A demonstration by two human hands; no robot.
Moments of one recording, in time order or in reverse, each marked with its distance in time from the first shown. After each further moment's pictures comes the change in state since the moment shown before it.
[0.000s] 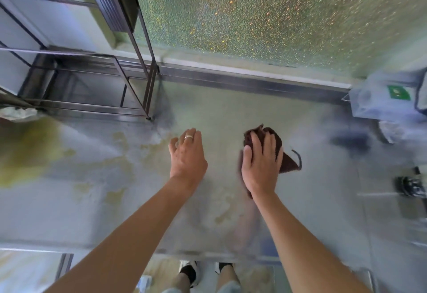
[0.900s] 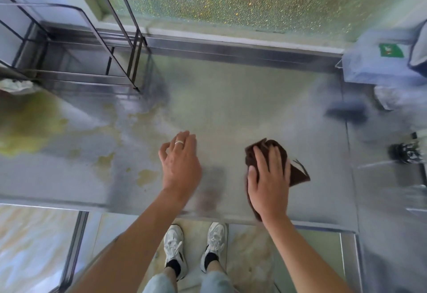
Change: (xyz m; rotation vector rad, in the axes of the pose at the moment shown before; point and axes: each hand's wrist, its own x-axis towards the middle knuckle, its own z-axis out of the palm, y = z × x) left_hand -0.102 0.025 0.034 -0.130 0.193 -0.059; right_hand -0.117 0.086 -0.033 -0.033 -0.040 -0.116
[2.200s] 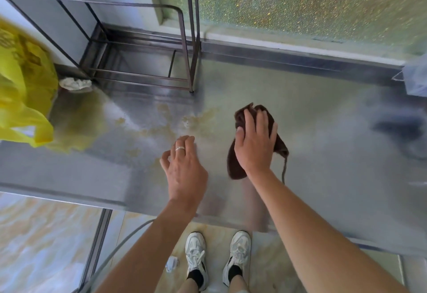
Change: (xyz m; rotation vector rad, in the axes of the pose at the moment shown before) left_hand 0.006 -0.115 -0.047 -0.022 0.030 -0.154; right_hand 0.094 -0.188 0.055 0.052 0.056 -0.031
